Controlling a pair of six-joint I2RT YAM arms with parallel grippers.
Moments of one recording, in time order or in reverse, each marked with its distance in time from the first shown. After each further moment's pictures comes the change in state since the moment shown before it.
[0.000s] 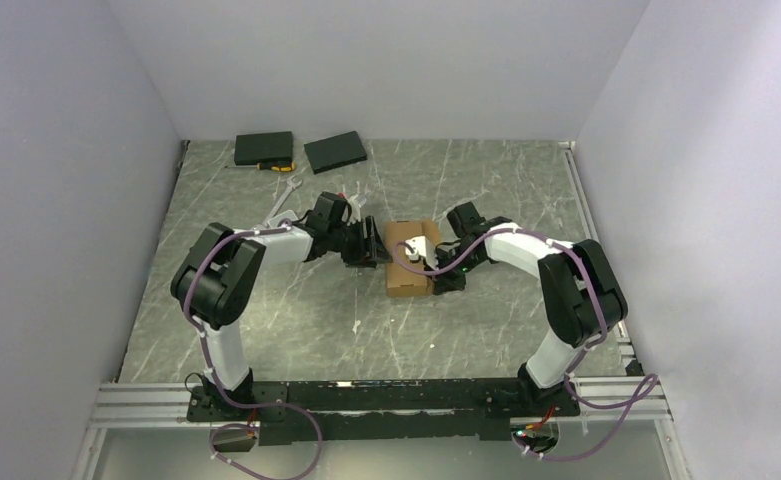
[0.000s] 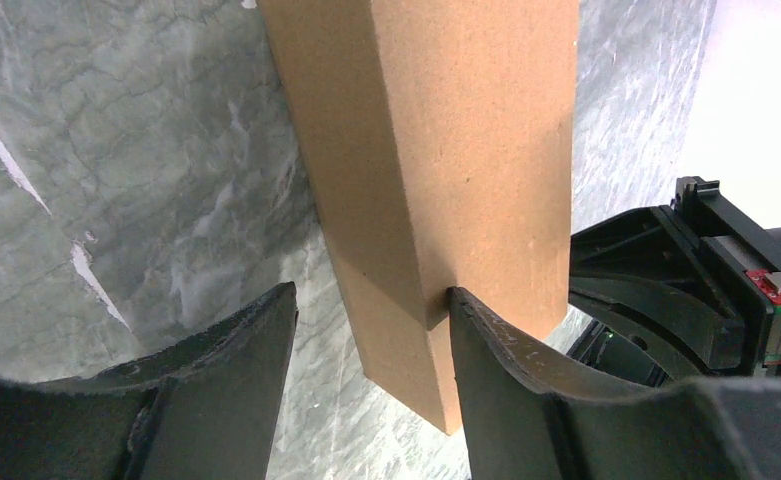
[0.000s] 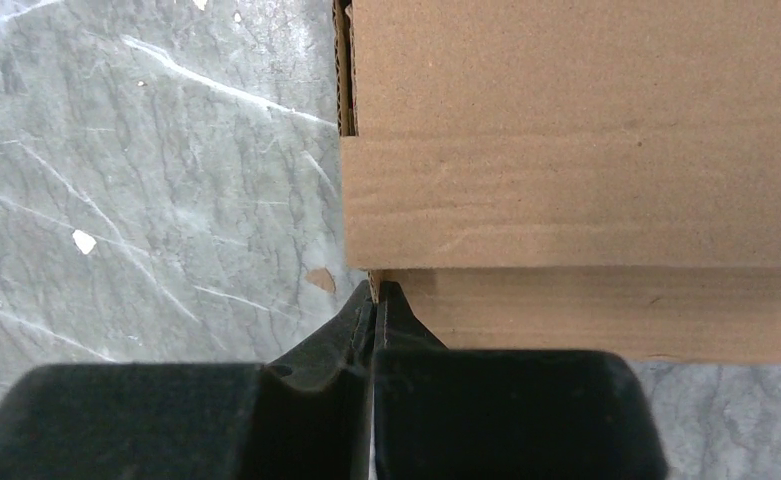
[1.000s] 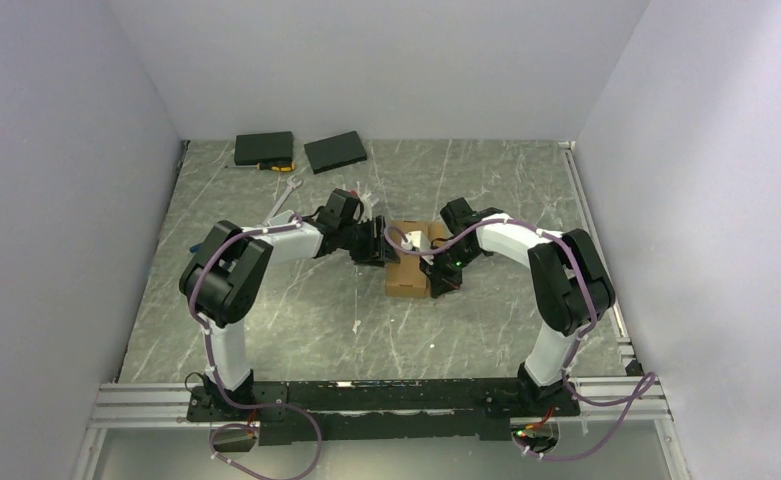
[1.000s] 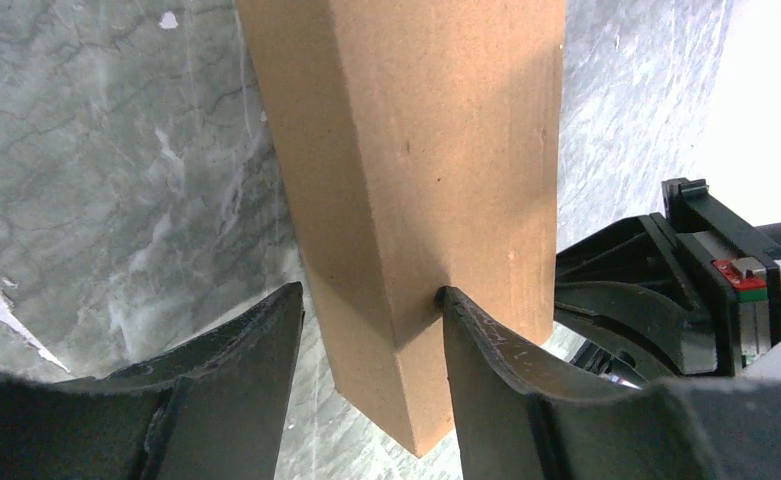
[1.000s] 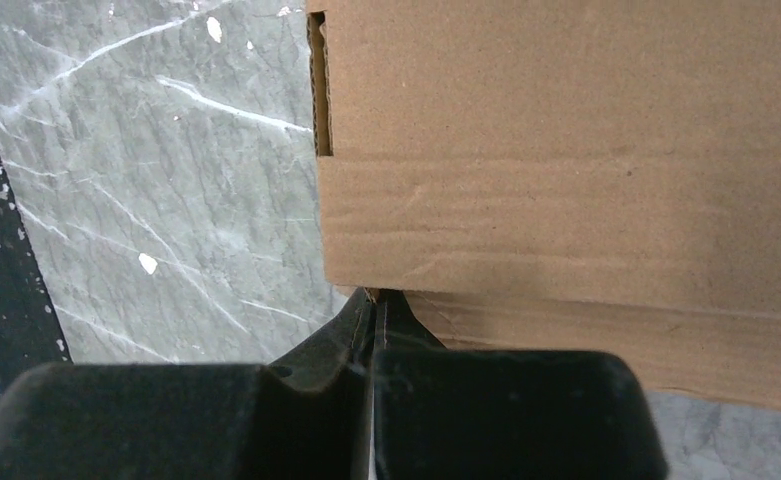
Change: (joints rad) left arm -0.052 0.036 0.090 -0.082 -0.027 0.042; right arm 0.013 0.085 0.108 -0.118 -0.006 0.147
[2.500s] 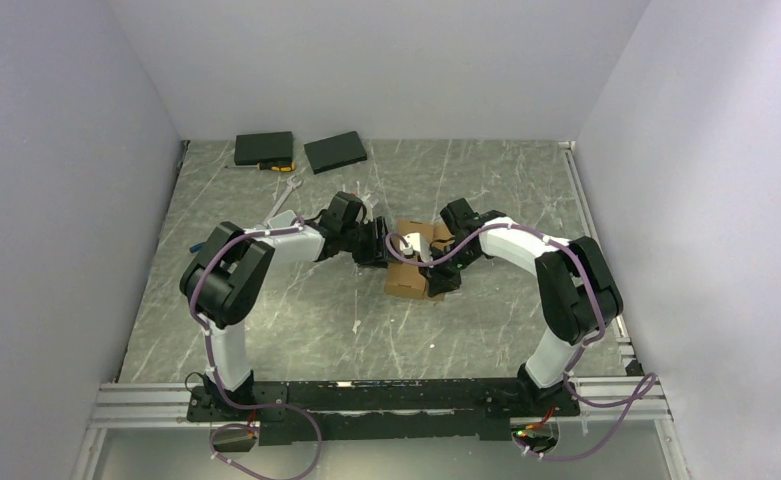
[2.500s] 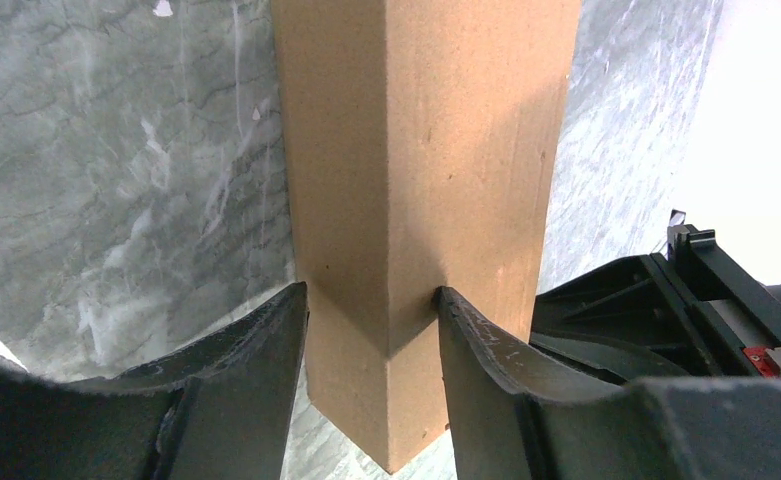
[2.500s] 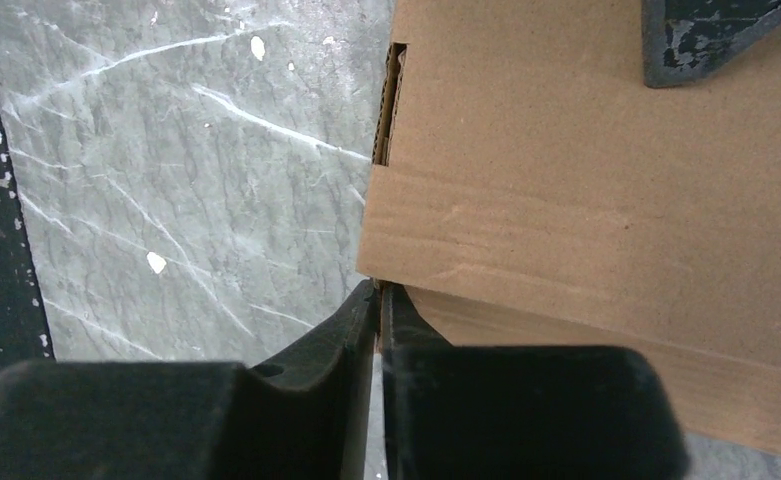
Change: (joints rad) left arm -0.019 -0.002 -0.020 0.044 -0.041 -0.093; right arm 0.013 -0.061 -0.032 0.020 -0.031 -0.076
